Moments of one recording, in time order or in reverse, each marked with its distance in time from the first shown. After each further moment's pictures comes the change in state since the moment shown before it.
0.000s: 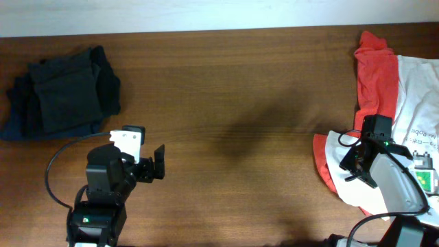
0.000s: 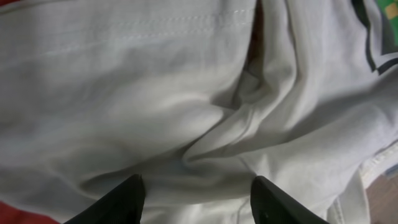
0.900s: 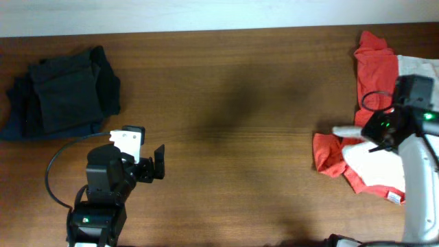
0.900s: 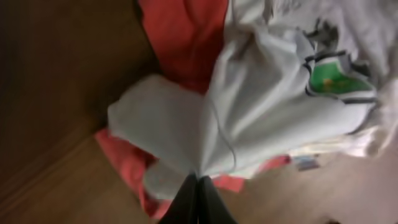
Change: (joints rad) left arm 0.000 0.000 0.000 0.000 0.000 0.000; right arm 0.000 -0.031 0.534 -0.406 -0.082 -0.051
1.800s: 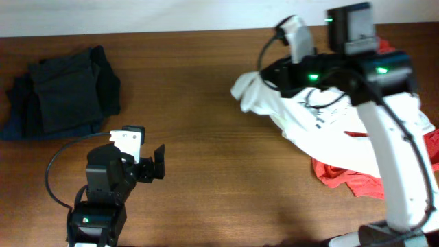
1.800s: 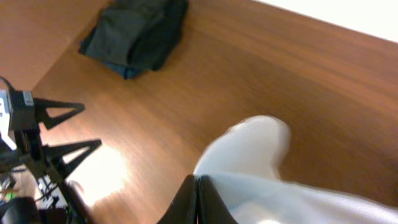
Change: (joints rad) left arm 0.000 0.000 0.000 0.001 0.000 0.000; right arm 0.558 0.271 0.634 -0.009 -0.766 -0.472
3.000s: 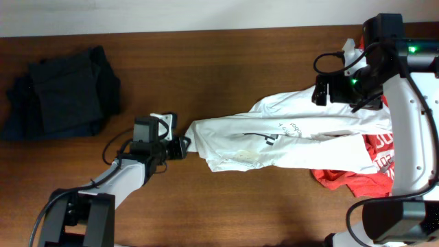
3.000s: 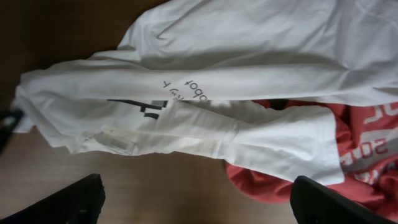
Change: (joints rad) left arm -0.079 0.838 0.013 0.556 0.312 -0.313; right arm -0.308 0.086 -0.002 -0.397 0.439 0.154
